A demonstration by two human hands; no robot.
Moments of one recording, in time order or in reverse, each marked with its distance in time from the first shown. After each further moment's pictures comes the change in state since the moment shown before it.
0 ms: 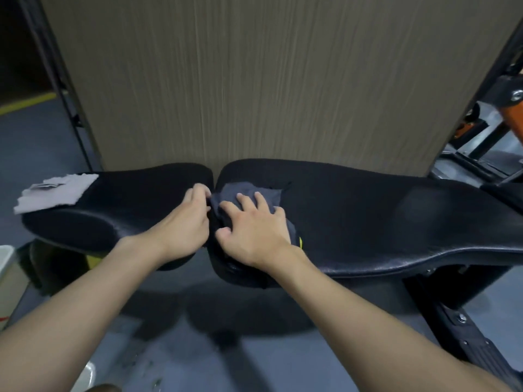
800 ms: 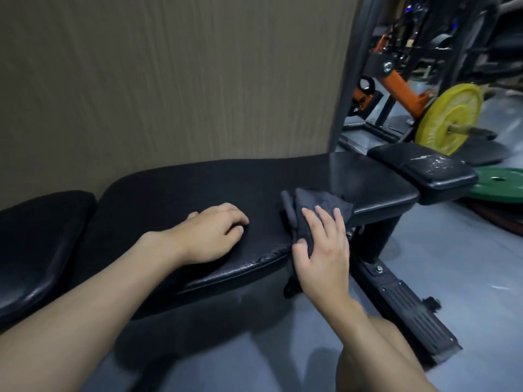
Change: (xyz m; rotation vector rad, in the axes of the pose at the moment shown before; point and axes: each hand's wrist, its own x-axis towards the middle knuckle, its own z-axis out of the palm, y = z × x) left_hand 0.062 0.174 0.106 0.247 -0.357 0.421; right_hand -0.158 0.215 0.021 0.289 0.883 0.506
